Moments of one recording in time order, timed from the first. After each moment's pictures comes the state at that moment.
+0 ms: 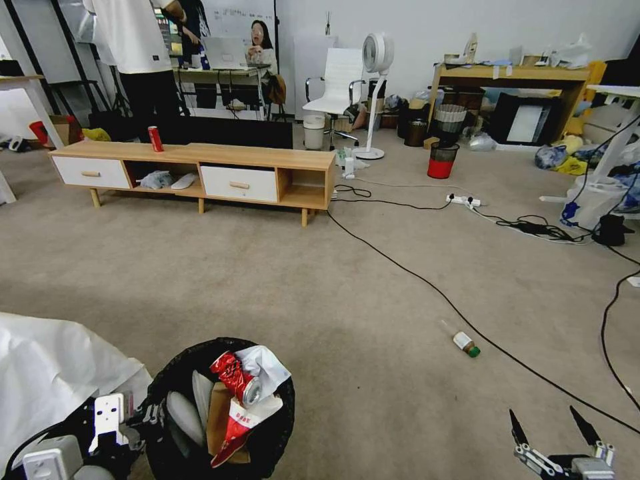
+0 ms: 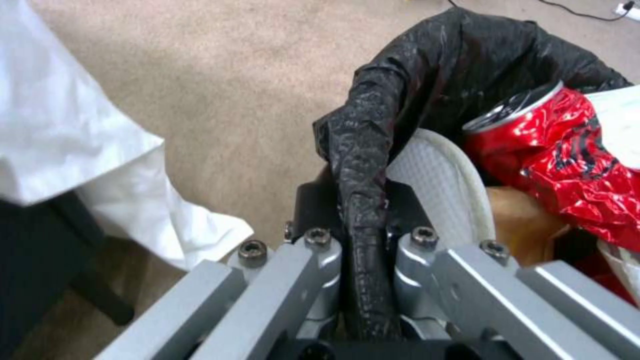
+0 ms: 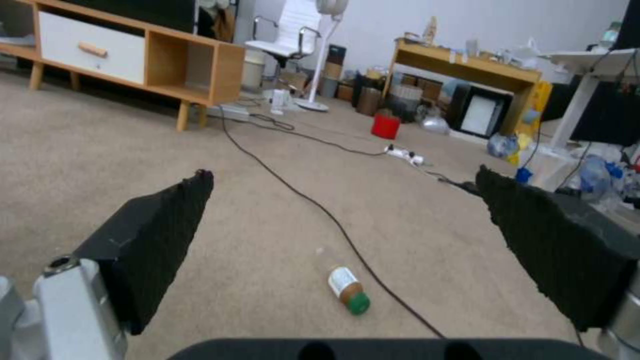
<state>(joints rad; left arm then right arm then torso) 1.85 -1.19 -0.82 -2.46 -0.75 0.55 -0.29 -1.82 1.49 1.00 1.93 0.18 0.43 -0.31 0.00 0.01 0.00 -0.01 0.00</state>
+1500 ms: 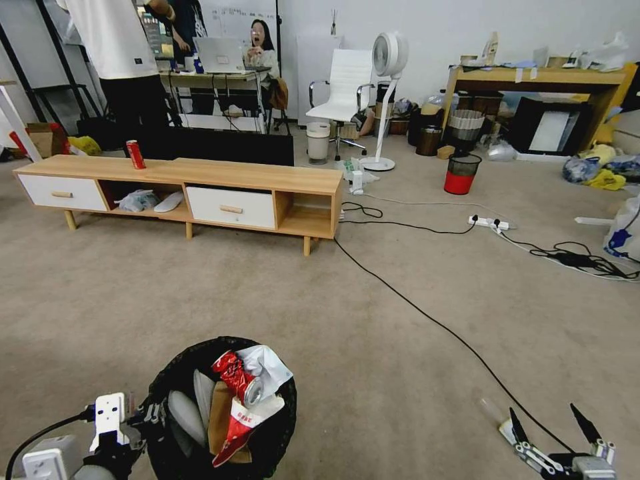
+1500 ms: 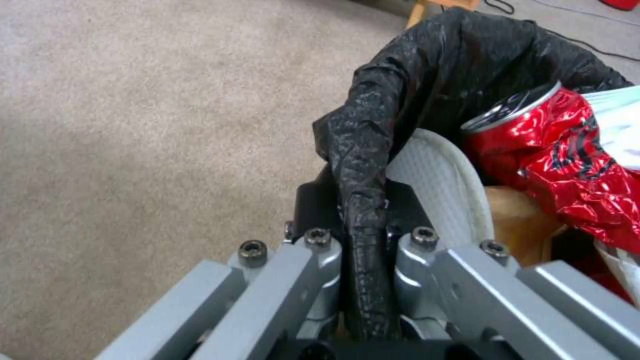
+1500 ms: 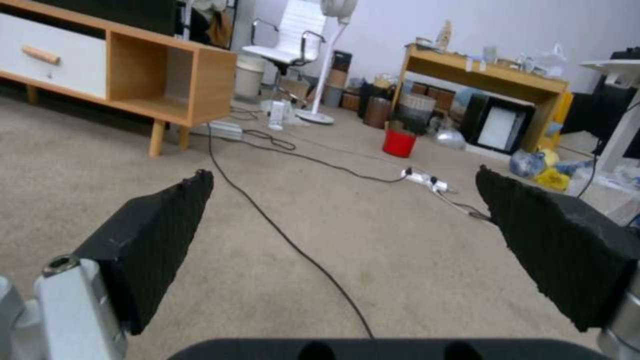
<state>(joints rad) 1.85 -1.19 -0.82 -2.47 -0.75 0.55 -0.29 -1.82 1.49 1.00 1.94 0.19 0.43 -0.31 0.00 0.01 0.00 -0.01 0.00</state>
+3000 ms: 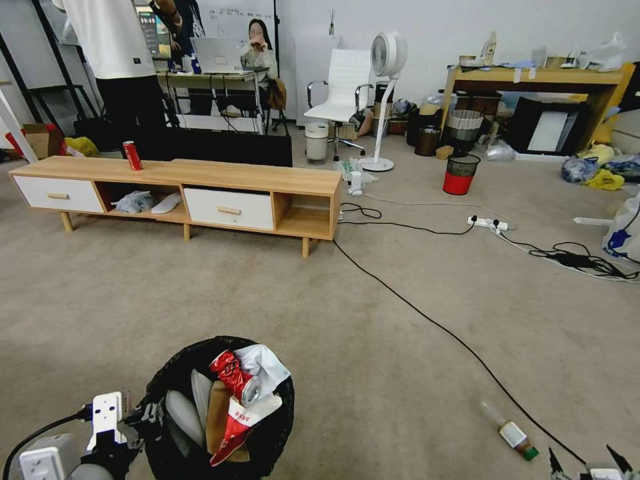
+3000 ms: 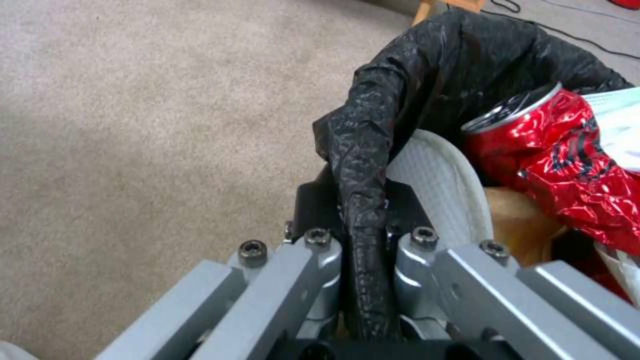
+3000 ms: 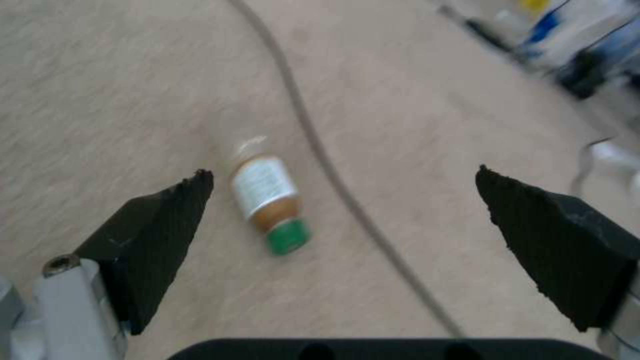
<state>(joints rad) 1.84 -1.18 -0.84 -2.46 -0.77 0.56 -0.30 -1.74 1.23 0.94 1.63 0.07 0.07 -0.09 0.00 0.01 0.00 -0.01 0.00</state>
